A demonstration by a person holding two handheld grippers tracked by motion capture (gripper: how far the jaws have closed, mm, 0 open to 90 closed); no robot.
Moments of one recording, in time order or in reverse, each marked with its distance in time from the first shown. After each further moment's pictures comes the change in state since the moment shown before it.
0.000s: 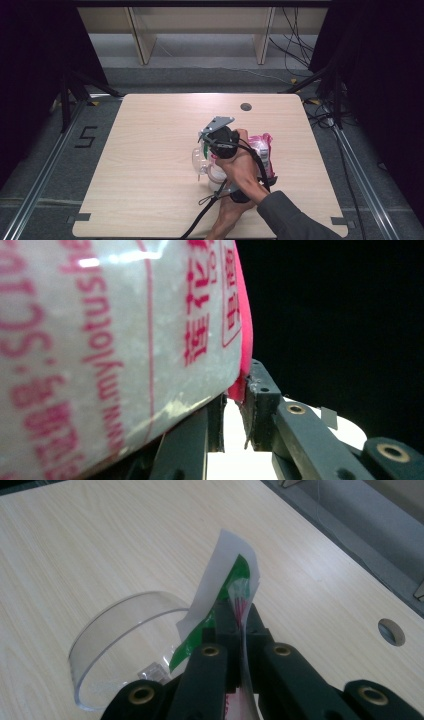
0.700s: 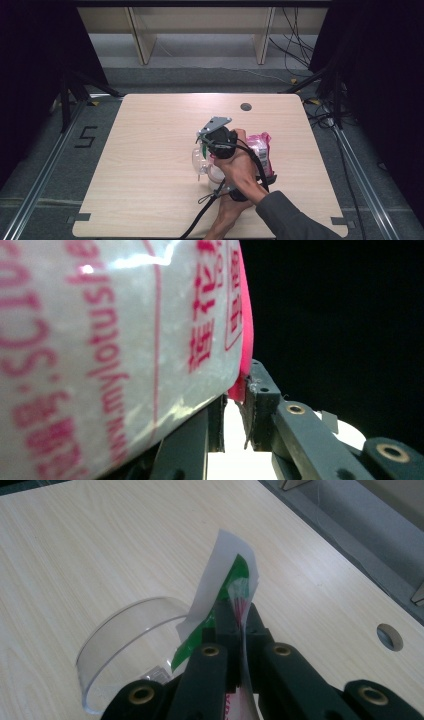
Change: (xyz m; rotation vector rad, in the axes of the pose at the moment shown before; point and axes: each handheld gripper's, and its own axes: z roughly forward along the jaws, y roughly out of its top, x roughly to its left) left arm 0.005 0.002 -0.004 0.047 -0.001 0.019; right arm 0.004 0.003 0.000 0.008 -0.009 -0.015
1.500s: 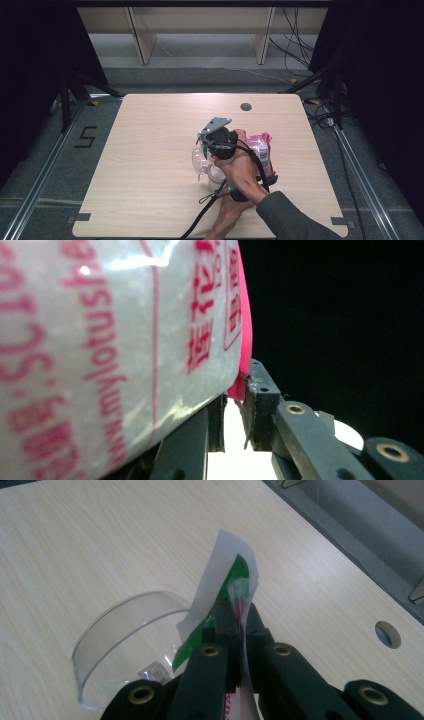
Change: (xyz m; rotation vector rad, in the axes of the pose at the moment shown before) left arm -0.002 -0.001 0.002 -0.002 -0.007 -0.005; right arm 0.000 -0.002 0.001 0.010 -0.002 -0.005
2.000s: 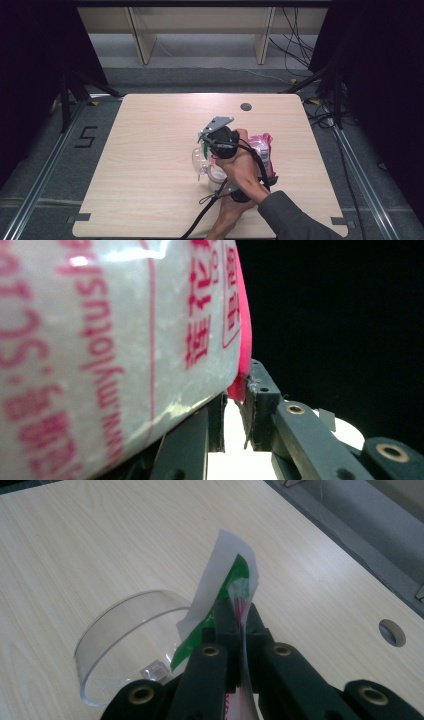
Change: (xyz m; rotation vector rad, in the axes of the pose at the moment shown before) left arm -0.003 -0.001 0.003 -0.036 0.003 -0.026; right arm -0.004 0.000 -0.003 -0.004 0.015 0.006
